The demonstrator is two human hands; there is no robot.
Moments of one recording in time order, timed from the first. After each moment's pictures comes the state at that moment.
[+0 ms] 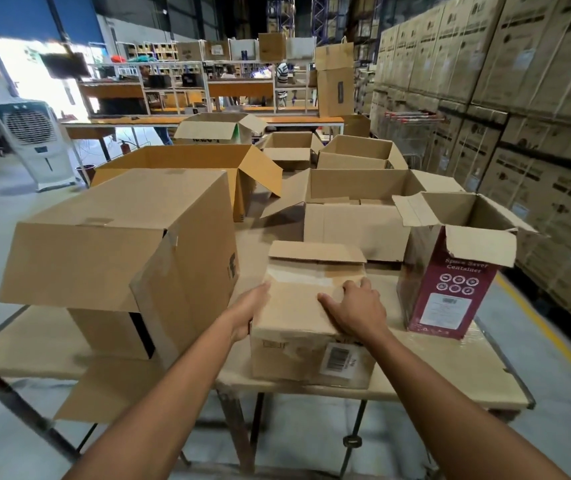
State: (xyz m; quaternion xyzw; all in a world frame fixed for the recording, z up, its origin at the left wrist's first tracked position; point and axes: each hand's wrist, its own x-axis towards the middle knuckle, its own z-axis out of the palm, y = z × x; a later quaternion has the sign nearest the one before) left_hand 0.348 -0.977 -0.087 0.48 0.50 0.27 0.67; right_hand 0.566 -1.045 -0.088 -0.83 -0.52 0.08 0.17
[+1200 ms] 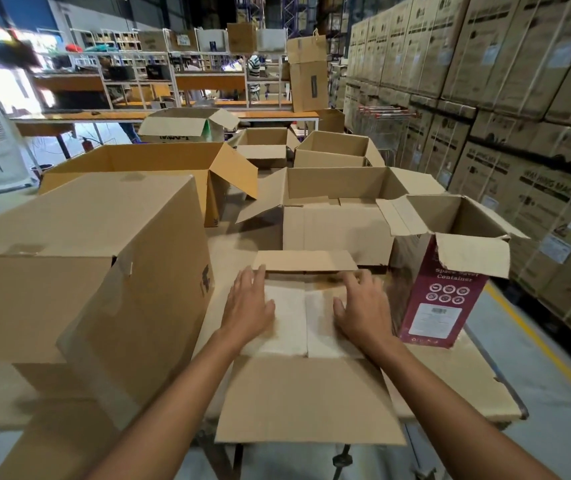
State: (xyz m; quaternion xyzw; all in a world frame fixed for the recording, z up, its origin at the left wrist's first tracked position) left_hand 0.395 -0.942 -0.089 0.82 0.52 0.19 0.16; right_hand 0.596 -1.040 -0.080 -0.79 -0.56 -0.05 0.24
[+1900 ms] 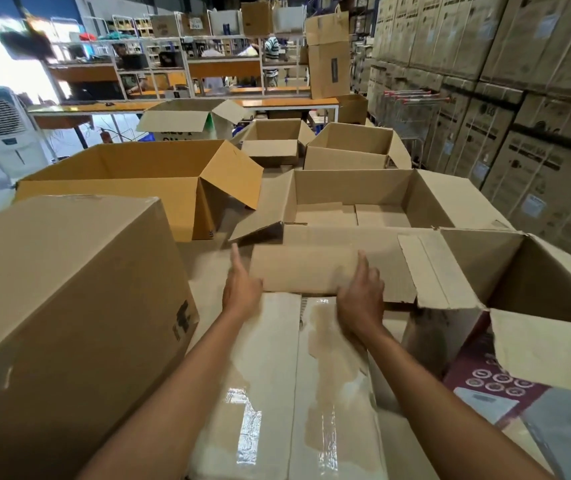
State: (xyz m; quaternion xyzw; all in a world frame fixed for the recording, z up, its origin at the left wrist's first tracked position) left_hand 0.485 -0.757 -0.100 0.64 0.62 0.34 0.29; right_hand 0.687 -0.854 -0.100 -0.80 -0.46 0.08 0.38
